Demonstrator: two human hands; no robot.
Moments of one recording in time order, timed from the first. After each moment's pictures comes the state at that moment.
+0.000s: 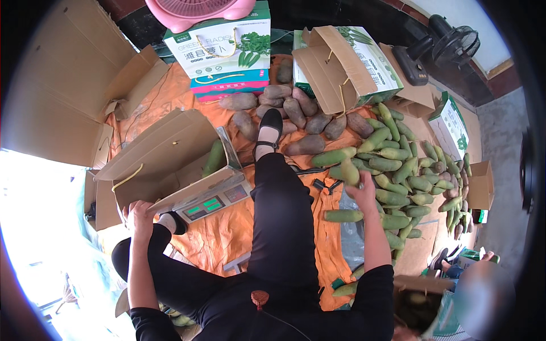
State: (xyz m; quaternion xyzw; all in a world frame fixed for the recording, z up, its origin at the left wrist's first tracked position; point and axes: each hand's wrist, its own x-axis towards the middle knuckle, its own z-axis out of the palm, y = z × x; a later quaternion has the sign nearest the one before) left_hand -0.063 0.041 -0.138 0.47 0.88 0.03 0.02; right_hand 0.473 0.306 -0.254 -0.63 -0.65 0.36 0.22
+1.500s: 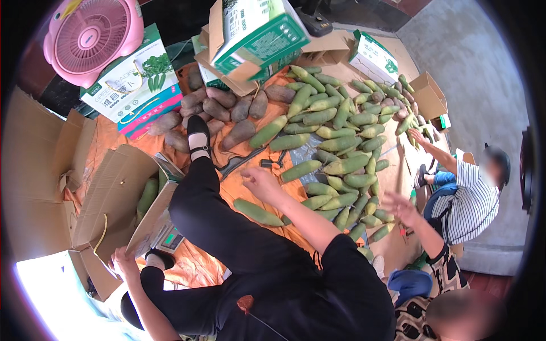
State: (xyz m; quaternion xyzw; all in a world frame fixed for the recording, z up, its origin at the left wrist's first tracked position) left_hand -0.084 0.027 -0.165 0.49 0.87 0.03 0.00; right_hand 0.345 0.213 -0.223 -0.56 -0.69 0.41 0.22
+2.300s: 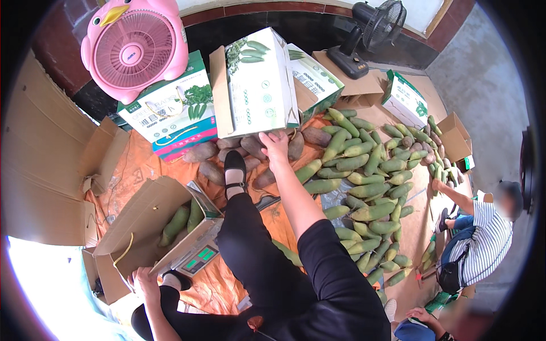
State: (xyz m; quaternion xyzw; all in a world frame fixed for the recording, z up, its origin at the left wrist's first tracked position) left_hand -0.064 0.037 -0.143 0.48 0.88 0.05 0.02; right_hand 0.263 0.435 -0.243 -0.54 -0.25 0.60 0.54
